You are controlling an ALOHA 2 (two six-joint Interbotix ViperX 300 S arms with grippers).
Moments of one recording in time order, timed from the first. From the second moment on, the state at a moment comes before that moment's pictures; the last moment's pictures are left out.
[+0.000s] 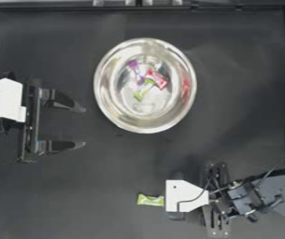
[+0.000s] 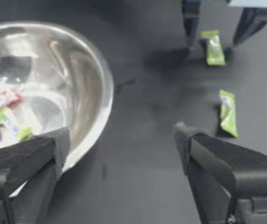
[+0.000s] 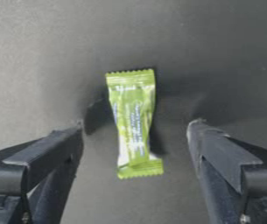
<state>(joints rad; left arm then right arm) 0.11 -0.60 0.98 -0.57 0.04 0.65 0.37 0.12 0.58 -0.12 0.73 0.53</state>
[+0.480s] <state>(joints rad) 0.11 -0.60 0.98 -0.57 0.04 0.64 0.37 0.13 0.58 -0.11 0.74 0.53</state>
